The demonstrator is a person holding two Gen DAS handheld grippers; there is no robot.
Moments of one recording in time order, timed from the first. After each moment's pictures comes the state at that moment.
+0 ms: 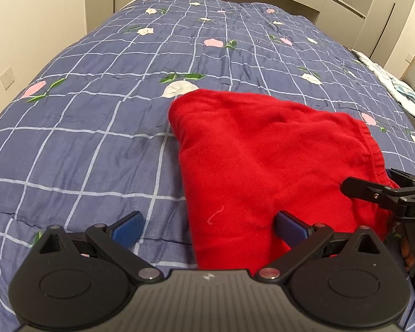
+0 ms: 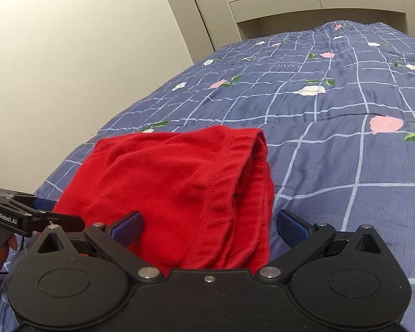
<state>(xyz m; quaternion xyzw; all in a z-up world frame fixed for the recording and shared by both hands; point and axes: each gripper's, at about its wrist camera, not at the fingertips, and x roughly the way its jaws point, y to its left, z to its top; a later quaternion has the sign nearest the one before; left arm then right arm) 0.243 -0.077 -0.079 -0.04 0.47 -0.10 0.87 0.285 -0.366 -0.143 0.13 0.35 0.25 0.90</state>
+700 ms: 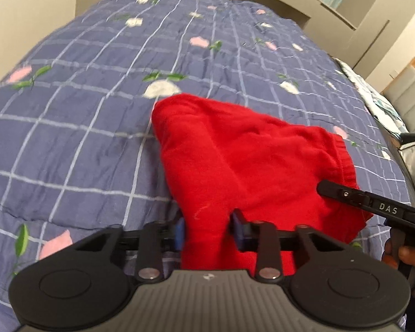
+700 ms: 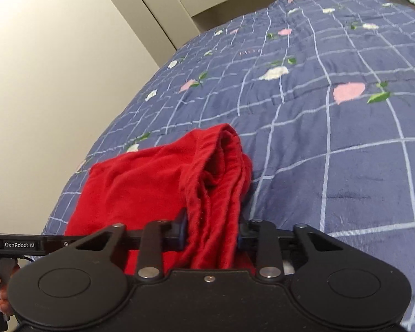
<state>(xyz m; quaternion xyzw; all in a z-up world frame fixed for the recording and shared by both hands) 0.246 -0.071 -0.053 -0.10 0.49 -0.14 0.85 0.272 -0.378 -0.118 0.22 0.39 0.17 0.88</state>
